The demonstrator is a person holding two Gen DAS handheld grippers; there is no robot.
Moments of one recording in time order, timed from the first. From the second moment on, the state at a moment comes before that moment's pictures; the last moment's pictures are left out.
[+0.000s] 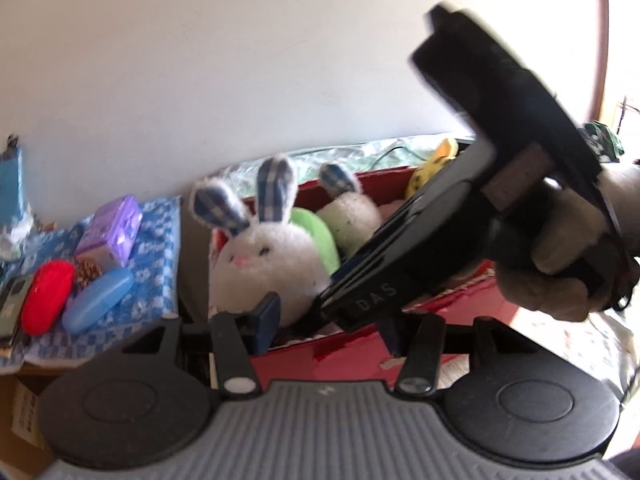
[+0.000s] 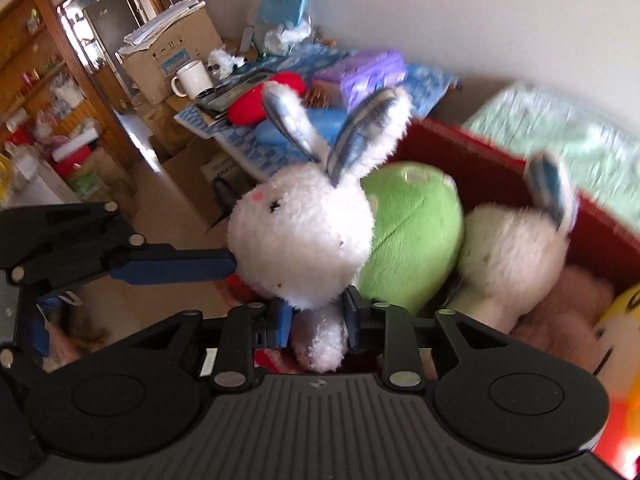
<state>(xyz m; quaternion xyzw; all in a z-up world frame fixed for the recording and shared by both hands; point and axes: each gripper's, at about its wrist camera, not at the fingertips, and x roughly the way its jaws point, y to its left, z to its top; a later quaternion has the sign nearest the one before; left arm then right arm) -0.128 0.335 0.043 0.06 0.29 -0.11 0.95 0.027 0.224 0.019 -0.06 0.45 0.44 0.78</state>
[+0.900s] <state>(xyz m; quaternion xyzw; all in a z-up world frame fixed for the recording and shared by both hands) -0.120 0.326 0.032 0.05 0.30 -0.12 0.95 0.024 0.202 0.039 0.07 0.36 0.42 0.83</state>
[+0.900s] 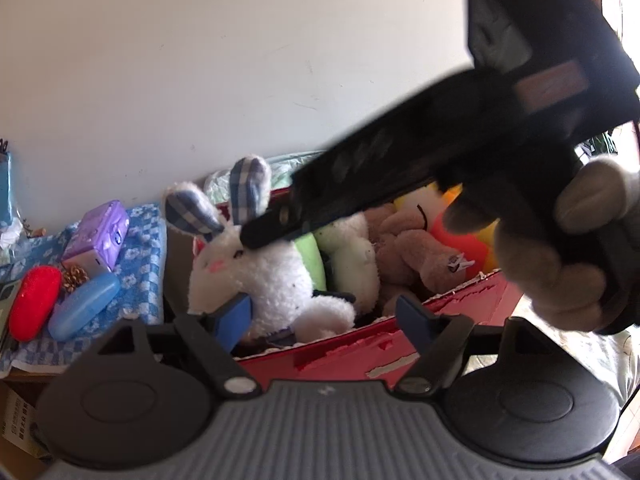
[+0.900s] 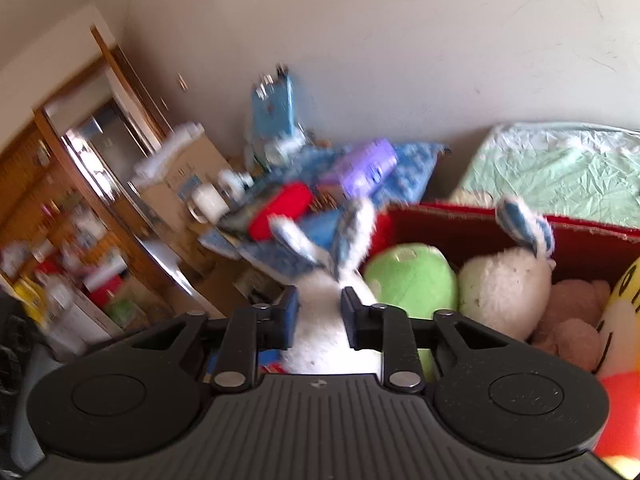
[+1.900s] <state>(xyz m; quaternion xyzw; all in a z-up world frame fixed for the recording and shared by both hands) -0.096 0.317 0.037 -0.01 0.30 -0.12 0.95 -0.002 0.152 0.034 0.09 0.40 0.26 0.87</state>
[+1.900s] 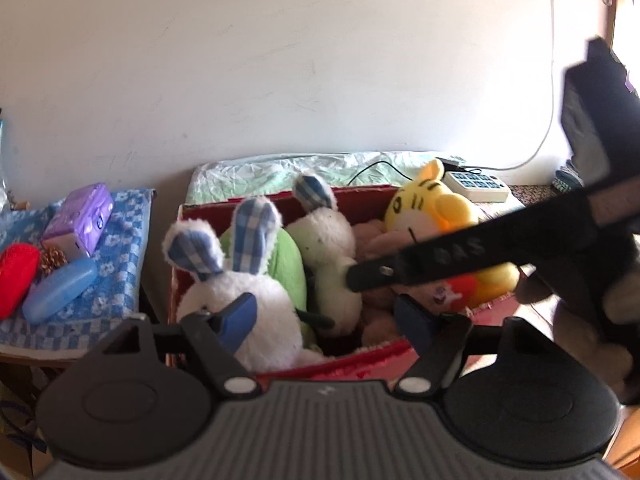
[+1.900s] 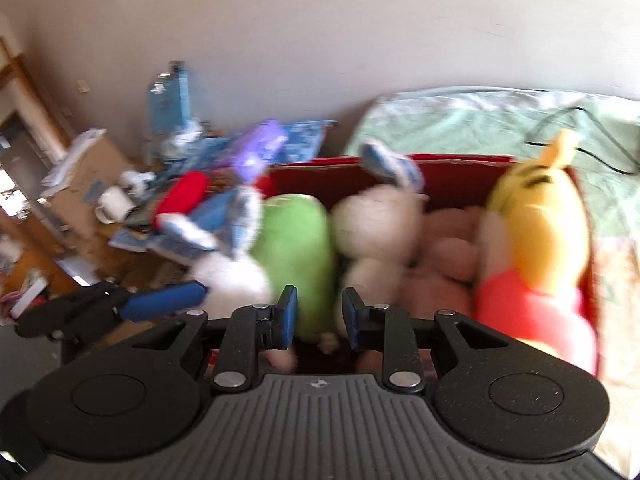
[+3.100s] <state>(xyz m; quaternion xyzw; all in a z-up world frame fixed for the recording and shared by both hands) -0.054 0.253 0.081 -0.01 0.40 0.10 0.91 -0.033 0.074 0.078 0.07 0.39 0.14 0.91</state>
